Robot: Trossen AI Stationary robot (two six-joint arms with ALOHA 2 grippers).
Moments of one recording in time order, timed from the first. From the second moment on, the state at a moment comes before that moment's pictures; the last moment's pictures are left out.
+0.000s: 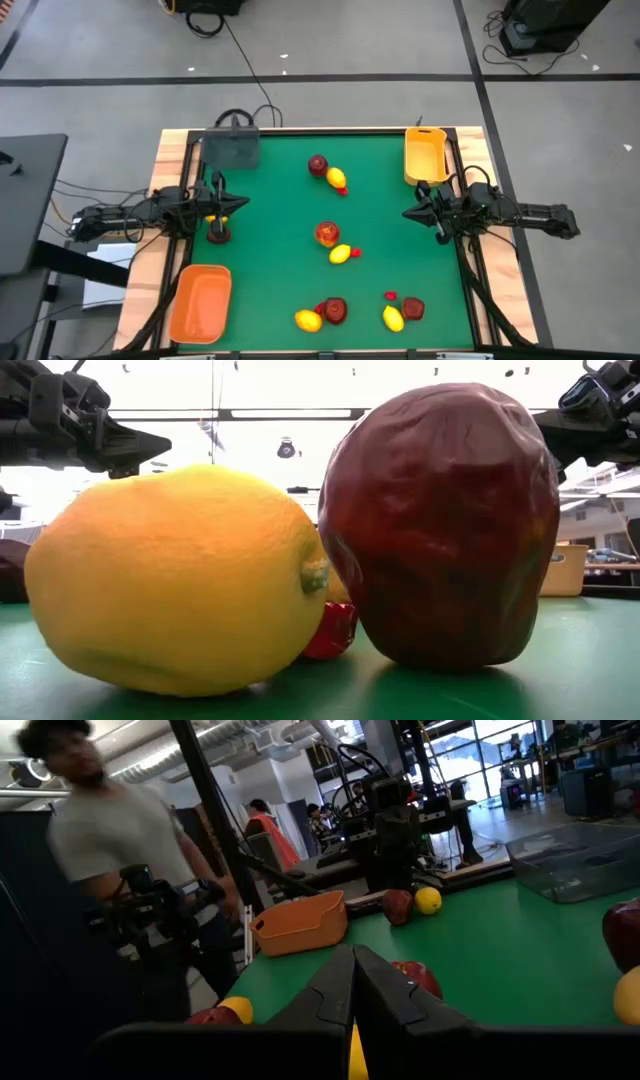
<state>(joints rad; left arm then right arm) 0.06 0.00 0.01 0.09 -0.07 -0.06 -0.11 0.00 0.01 0.10 -0.26 0.36</state>
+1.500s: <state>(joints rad) 0.06 0.00 0.01 0.16 -0.18 -0.57 -0.11 0.00 0.01 0.32 -0.09 0.45</state>
